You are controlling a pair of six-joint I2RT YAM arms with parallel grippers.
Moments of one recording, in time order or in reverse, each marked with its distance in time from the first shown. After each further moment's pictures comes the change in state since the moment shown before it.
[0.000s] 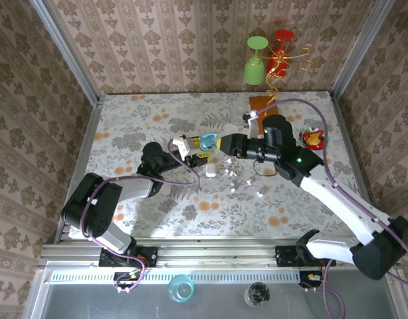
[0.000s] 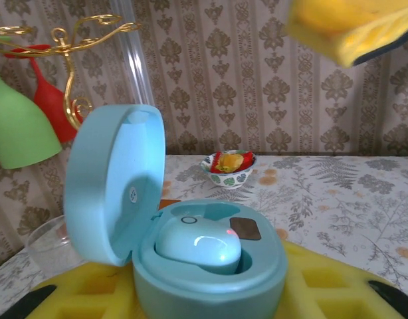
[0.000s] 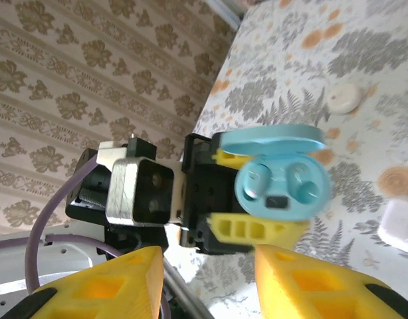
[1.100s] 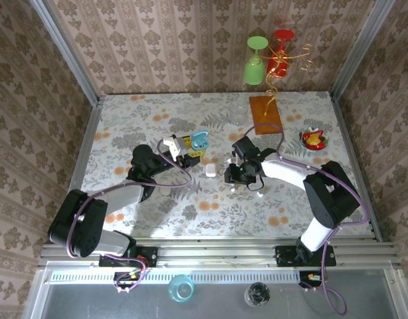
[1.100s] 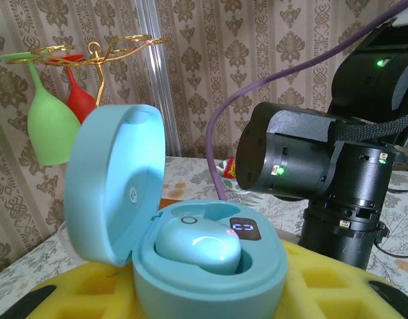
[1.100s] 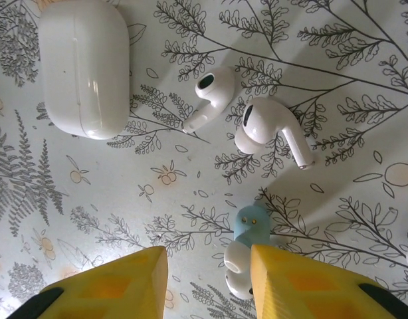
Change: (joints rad) left arm 0.033 -0.175 -0.060 -0.110 -0.028 -0.028; right arm -0.007 0.524 -0.084 -0.188 0.186 -0.133
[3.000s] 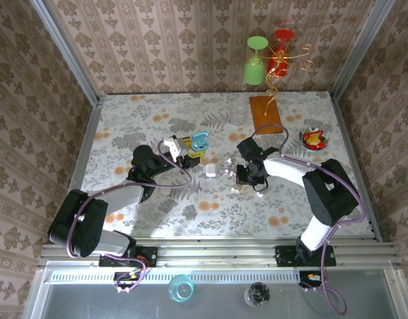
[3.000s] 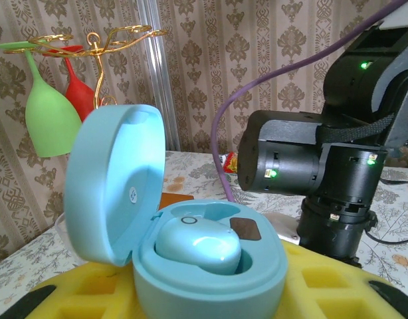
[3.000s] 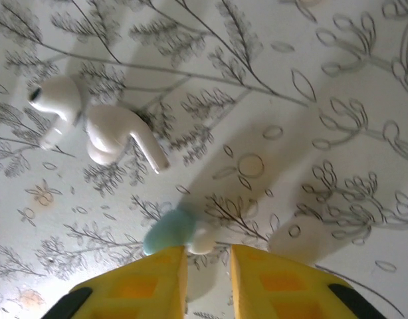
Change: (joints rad) left arm 0.000 0.000 -0.008 -0.011 -0.002 0.000; right arm -0.049 -0.001 -0.040 -0.068 0.110 0.011
